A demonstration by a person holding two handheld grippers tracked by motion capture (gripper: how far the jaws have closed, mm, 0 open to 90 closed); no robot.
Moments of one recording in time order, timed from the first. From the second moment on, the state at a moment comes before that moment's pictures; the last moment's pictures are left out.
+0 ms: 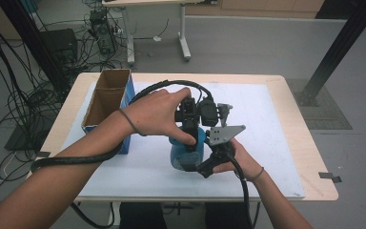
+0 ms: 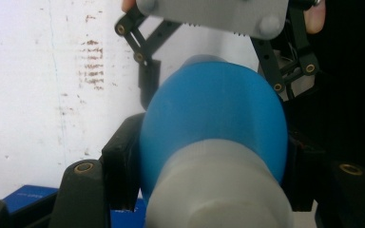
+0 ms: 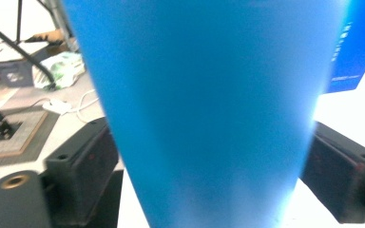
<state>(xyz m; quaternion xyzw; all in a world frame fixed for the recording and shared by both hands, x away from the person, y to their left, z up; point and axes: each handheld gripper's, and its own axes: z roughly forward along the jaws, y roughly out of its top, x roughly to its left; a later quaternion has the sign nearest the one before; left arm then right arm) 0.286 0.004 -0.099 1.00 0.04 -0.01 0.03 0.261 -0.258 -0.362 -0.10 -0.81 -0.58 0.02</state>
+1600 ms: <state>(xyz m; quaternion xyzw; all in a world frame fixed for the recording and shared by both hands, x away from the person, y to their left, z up) 0.305 0.028 -0.088 0.99 0.17 0.00 0.02 0.250 -0.322 -0.360 -0.16 -0.80 -0.57 -0.02</state>
